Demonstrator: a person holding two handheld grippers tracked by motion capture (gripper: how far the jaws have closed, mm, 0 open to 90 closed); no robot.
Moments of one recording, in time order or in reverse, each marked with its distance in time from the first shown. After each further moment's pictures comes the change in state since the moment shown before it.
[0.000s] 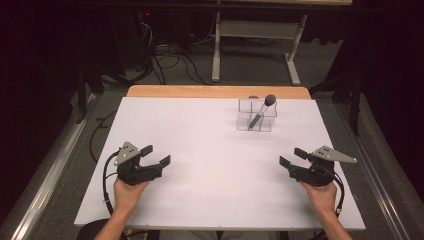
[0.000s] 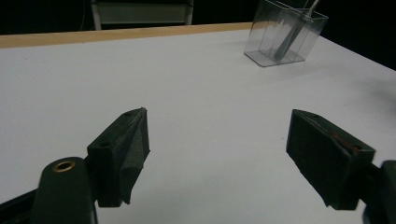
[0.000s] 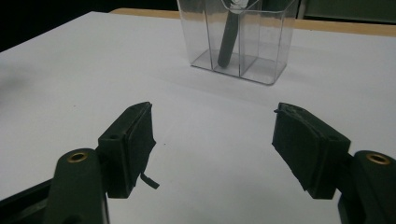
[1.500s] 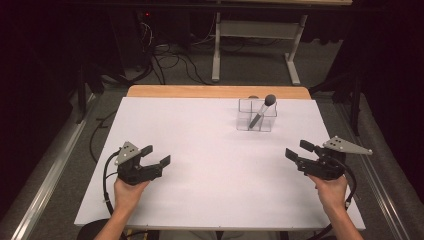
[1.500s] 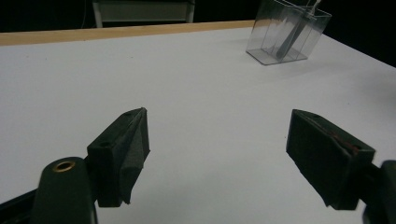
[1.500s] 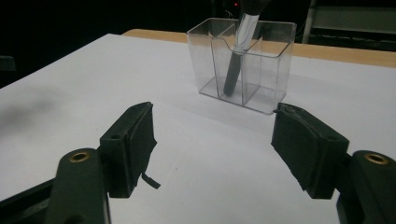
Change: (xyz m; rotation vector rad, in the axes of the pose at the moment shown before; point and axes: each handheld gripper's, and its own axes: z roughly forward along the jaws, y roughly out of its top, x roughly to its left) left arm 0.001 0.000 0.001 0.007 0.007 -0.001; right arm -0.002 0.033 -0.021 -0.027 0.042 0.009
